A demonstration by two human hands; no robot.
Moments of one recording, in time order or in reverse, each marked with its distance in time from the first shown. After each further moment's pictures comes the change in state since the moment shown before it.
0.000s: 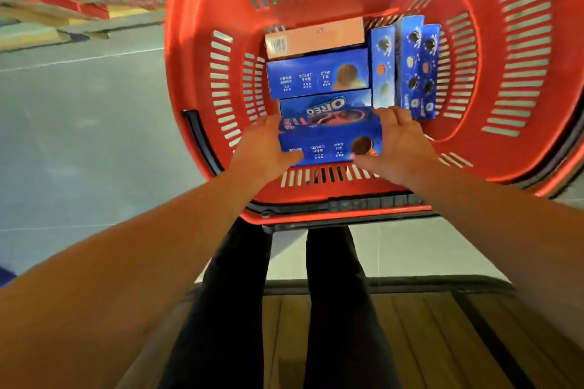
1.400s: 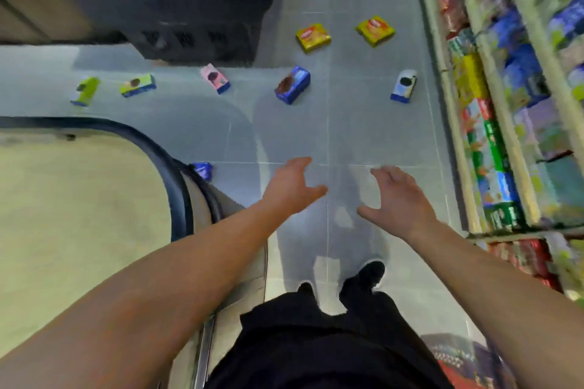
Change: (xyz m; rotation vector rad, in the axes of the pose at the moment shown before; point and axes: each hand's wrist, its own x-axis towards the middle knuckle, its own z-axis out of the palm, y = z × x) left_hand -0.678 -0.354 -0.141 -0.929 1.004 -1.043; right_hand -0.416 -0.703 0.183 -1.047 -0.216 -1.409
